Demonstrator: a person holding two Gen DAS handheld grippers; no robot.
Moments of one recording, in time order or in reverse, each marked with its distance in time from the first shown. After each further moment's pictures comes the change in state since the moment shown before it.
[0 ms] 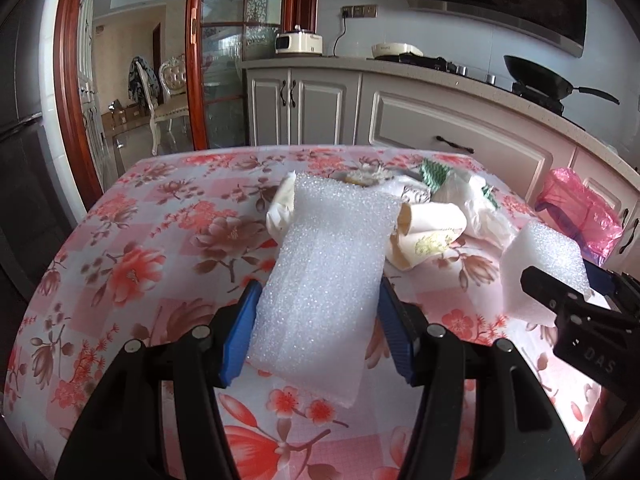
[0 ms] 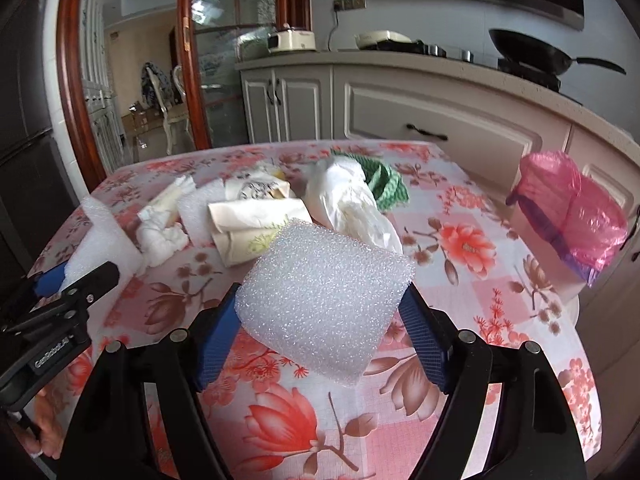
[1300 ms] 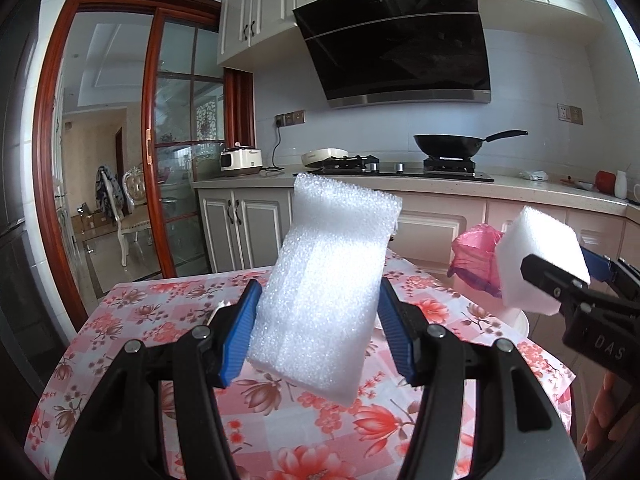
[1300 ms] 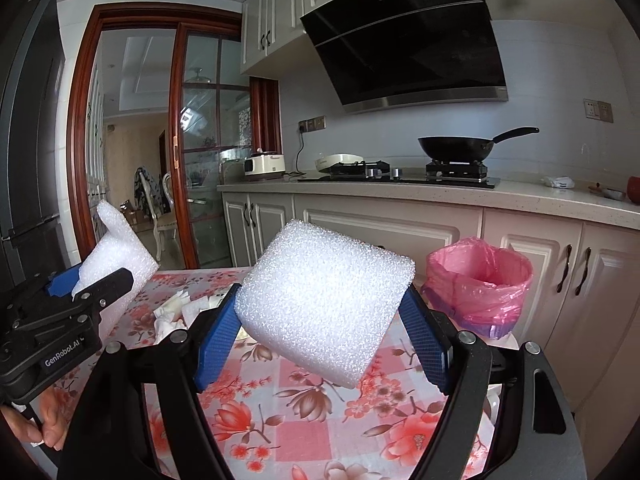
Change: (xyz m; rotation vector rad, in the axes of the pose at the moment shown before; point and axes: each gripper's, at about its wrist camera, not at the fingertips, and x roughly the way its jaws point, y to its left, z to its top) left arm -0.143 -0.103 0.013 0.175 -0.371 -0.129; right arm -0.165 -0.082 -0.012 0.088 -0.402 -0.089
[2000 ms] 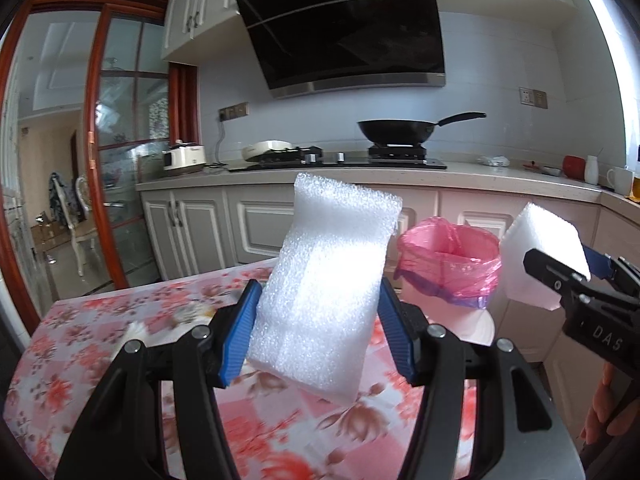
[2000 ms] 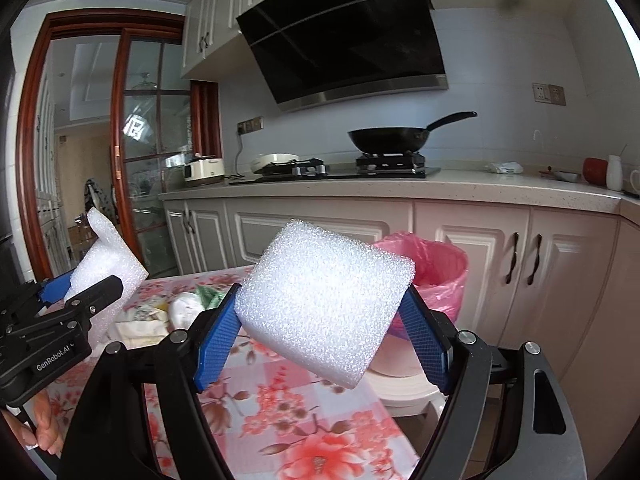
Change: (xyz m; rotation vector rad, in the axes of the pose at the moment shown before) left arm 0.072 -0.079 0.015 0.043 0.035 -0.179; right arm 0.027 -0.093 -0.001 0.056 0.014 -0.197
